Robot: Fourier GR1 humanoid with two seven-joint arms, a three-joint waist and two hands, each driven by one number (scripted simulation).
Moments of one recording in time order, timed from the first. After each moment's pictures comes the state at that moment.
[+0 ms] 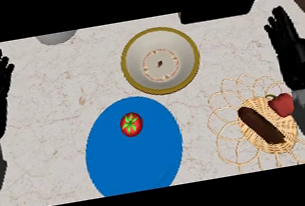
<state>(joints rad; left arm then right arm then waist) -0.31 0.51 -0.05 -1.47 0.23 0.22 0.05 -0.34 -0.35 0.04 -1.36 -0.24 -0.26 -0.08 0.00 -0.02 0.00</state>
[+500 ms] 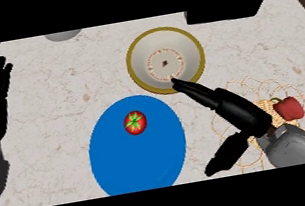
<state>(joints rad) -0.30 0.47 -0.02 -1.48 0.27 0.22 0.02 -0.34 -0.43 0.56 -1.56 0.08 0.06 -0.19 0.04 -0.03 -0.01</state>
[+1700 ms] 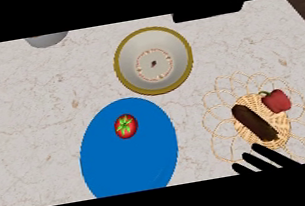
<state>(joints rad) -0.19 0.47 0.07 -1.50 0.31 0.18 -0.05 0.01 -1.11 0.73 -2.32 0.89 0.24 0.11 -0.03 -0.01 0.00</state>
